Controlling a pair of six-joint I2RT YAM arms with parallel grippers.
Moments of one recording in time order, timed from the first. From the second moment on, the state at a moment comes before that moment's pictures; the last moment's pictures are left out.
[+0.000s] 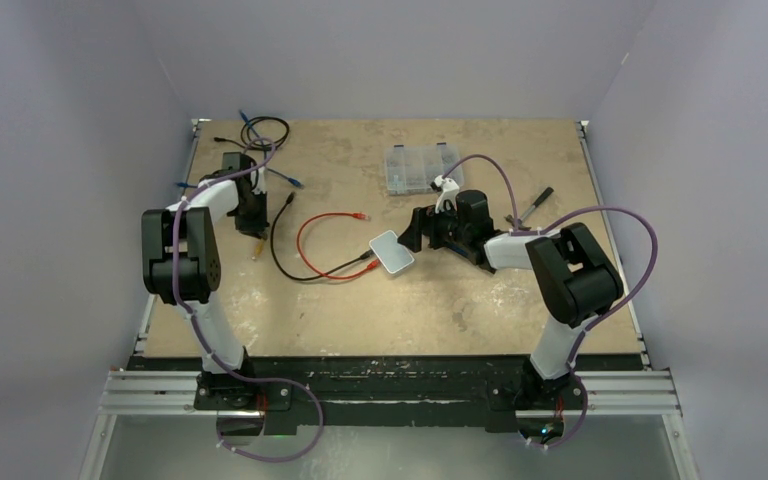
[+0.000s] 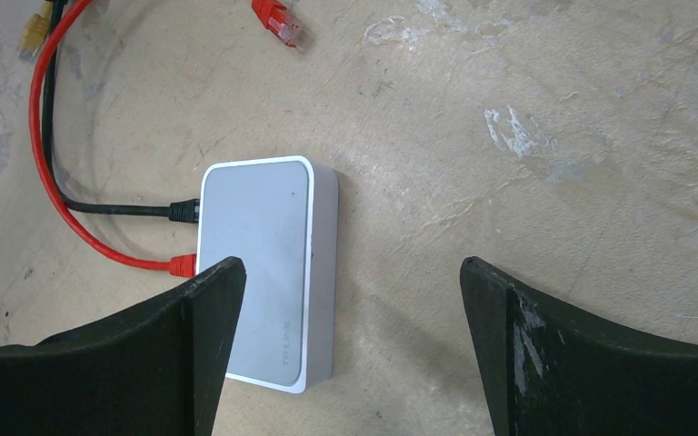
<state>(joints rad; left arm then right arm) 0.06 1.90 1.27 -0.59 0.05 -0.04 0.40 1.79 0.79 0.47 -0.41 0.30</state>
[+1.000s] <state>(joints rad) -0.07 1.18 0.89 -0.37 0.32 -0.44 0.57 1.44 0.56 0.79 -0.29 0.28</state>
